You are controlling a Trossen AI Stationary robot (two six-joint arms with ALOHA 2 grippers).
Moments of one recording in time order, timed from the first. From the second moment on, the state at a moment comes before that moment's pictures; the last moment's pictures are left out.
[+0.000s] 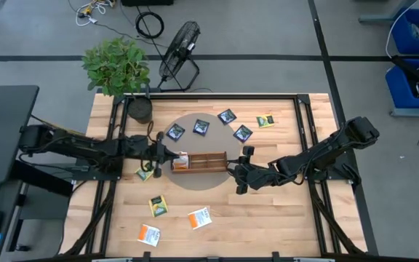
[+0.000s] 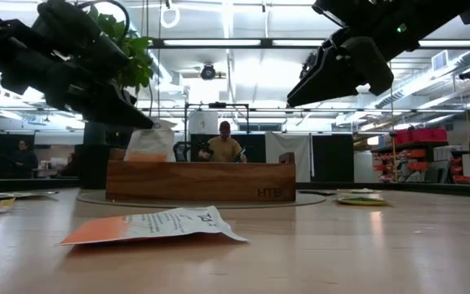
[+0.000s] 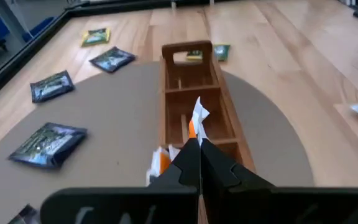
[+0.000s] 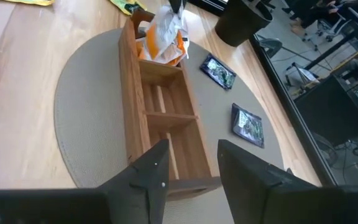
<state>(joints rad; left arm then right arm) 0.07 1.05 0.20 0.47 0.02 0.12 0.37 1.51 0.77 0.07 0.70 -0.08</state>
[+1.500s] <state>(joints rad) -0.14 0.99 0.21 0.62 -0.09 -0.09 0.37 1.51 0.77 0.10 0.44 0.03</state>
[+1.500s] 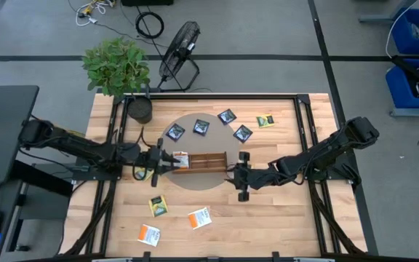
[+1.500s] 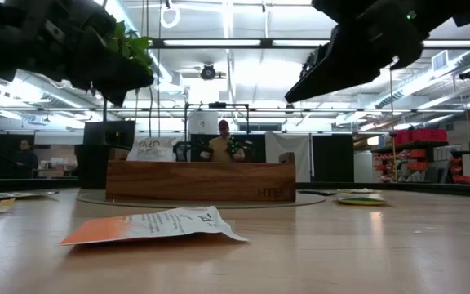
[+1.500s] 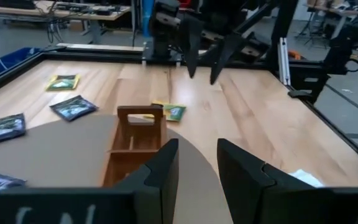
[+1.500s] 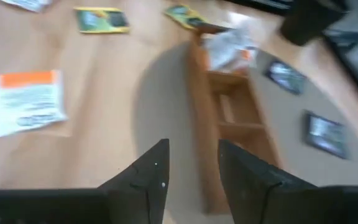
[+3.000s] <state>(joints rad) -0.21 0.99 0.21 0.65 -0.09 -0.10 0.38 2.04 1.07 0.28 0.10 0.32</state>
